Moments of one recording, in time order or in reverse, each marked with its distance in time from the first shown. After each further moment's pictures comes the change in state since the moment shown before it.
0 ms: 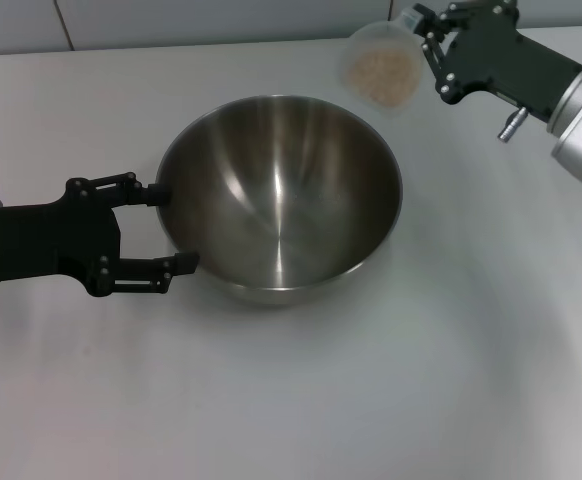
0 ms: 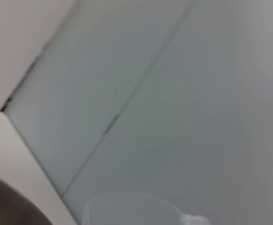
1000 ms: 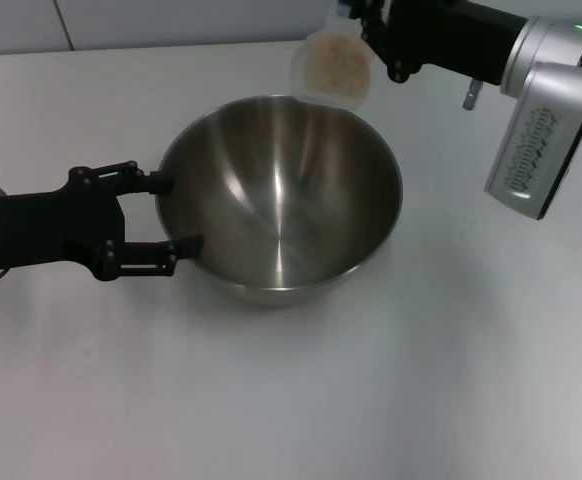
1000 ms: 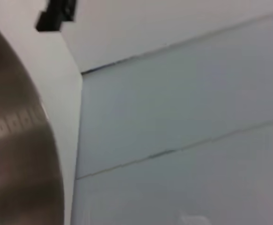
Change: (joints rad) left arm -0.015 -0.006 -0.011 -0.013 -0.008 -0.023 -0.037; right arm 0.026 0.005 -0.291 -0.215 0.005 0.079 -0.407
